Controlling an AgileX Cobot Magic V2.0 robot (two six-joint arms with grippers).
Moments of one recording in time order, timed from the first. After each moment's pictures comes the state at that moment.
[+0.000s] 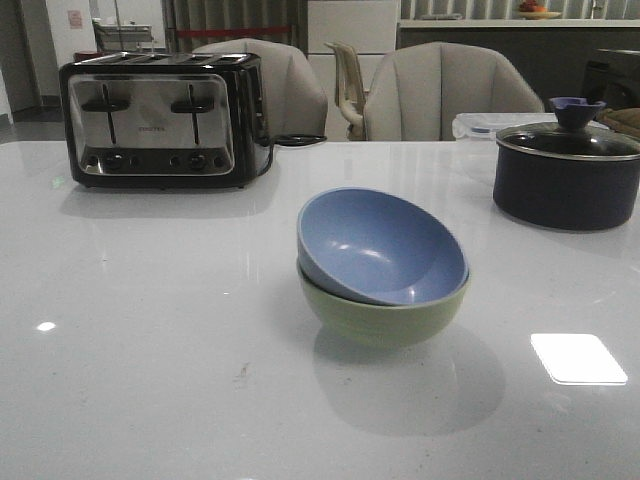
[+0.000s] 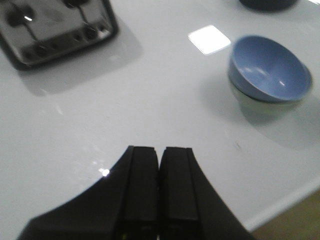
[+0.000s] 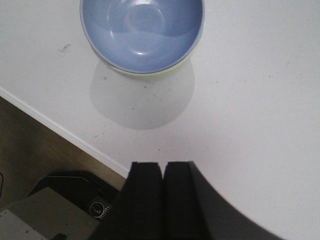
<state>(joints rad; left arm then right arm) -0.39 0.45 -0.56 0.01 0.58 0.11 0.39 0.87 -0.69 0.17 0.75 -0.14</state>
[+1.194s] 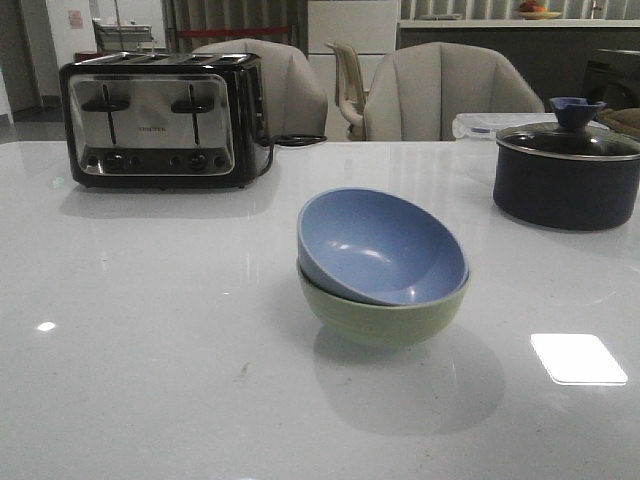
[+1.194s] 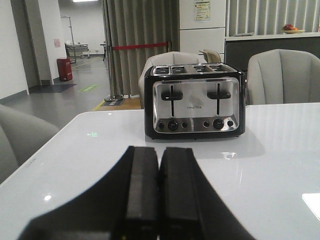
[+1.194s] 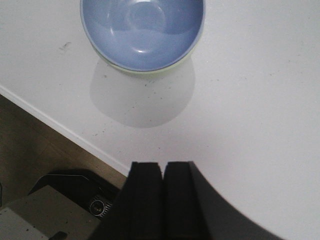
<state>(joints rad) -0.03 0.00 0.01 -0.08 -0.01 0.11 0.39 0.87 -0.69 0.17 0.76 -0.14</state>
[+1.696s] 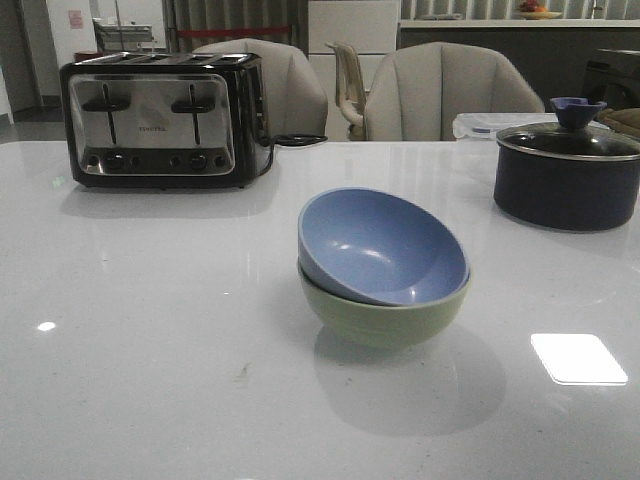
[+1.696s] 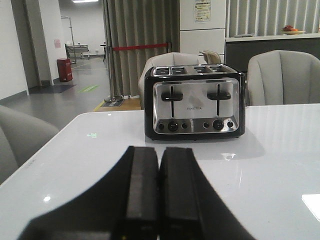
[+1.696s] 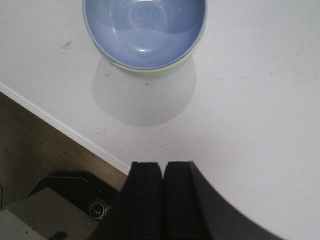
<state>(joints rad) -0.03 0.00 0.01 -0.08 -0.01 0.11 0.38 0.82 -0.66 0.17 0.76 -0.14</state>
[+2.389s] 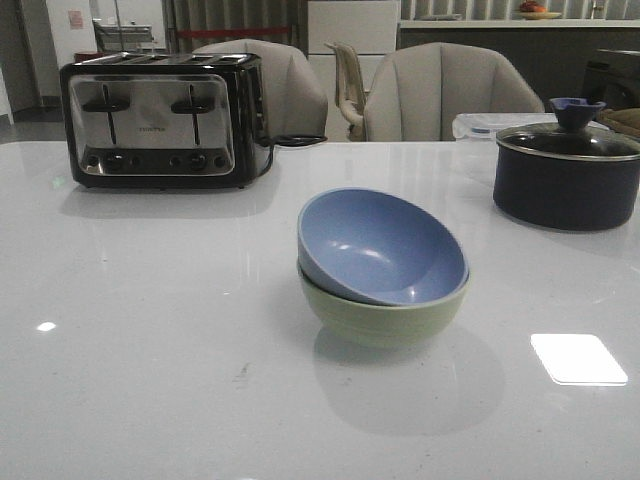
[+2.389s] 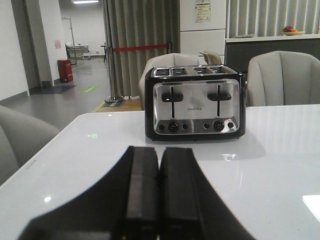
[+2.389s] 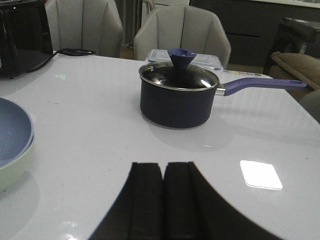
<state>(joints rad) -0.03 0.00 0.01 -0.08 -0.01 0.11 -0.01 0.01 0.02 0.09 0.11 -0.14</state>
